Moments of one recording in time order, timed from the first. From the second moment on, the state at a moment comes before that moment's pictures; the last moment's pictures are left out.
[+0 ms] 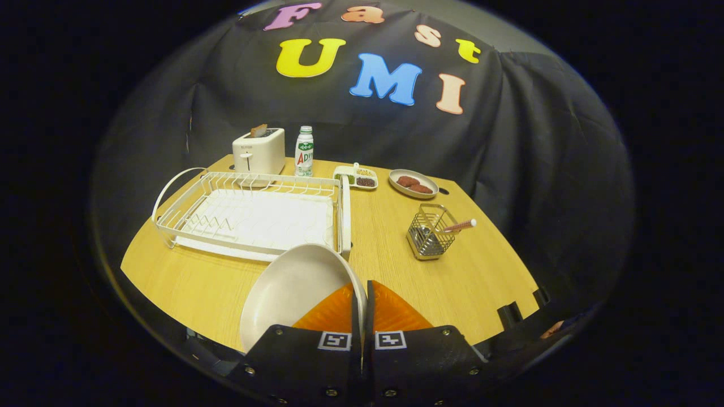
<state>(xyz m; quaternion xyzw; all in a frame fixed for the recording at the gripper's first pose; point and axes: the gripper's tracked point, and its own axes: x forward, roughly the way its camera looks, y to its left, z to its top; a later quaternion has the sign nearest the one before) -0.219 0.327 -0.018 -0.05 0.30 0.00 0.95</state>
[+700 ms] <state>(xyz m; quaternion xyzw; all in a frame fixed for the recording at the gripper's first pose) -0.206 0.331 -0.097 0.08 0.36 0.00 0.93</state>
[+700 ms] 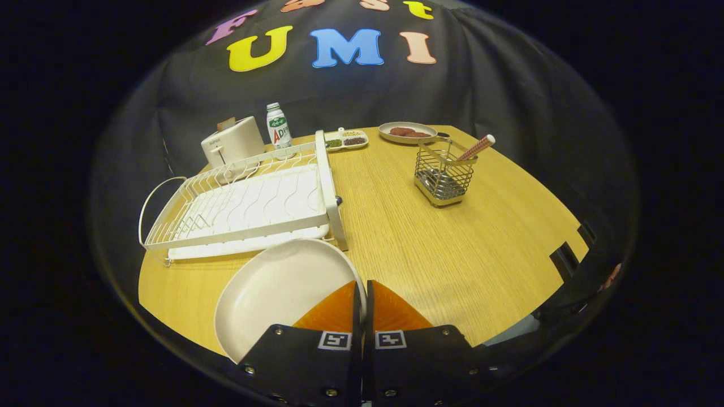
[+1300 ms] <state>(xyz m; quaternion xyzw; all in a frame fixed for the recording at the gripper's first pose) -0.206 0.317 -0.105 0.04 0.36 0.01 0.93</state>
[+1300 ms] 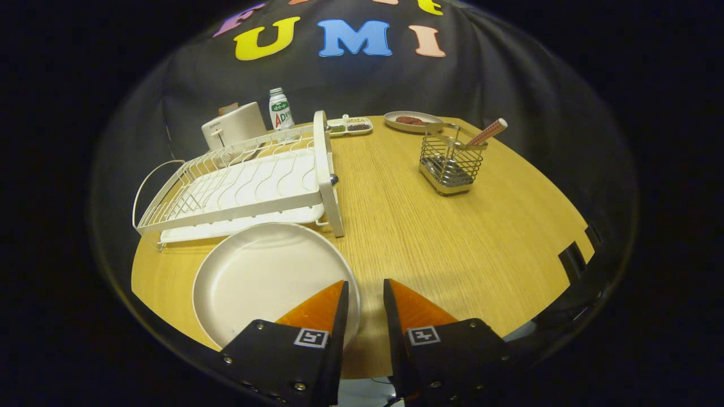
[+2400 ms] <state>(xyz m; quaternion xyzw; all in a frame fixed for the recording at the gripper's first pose) -0.107 0.162 0.026 0.01 0.21 -0.12 0.97</state>
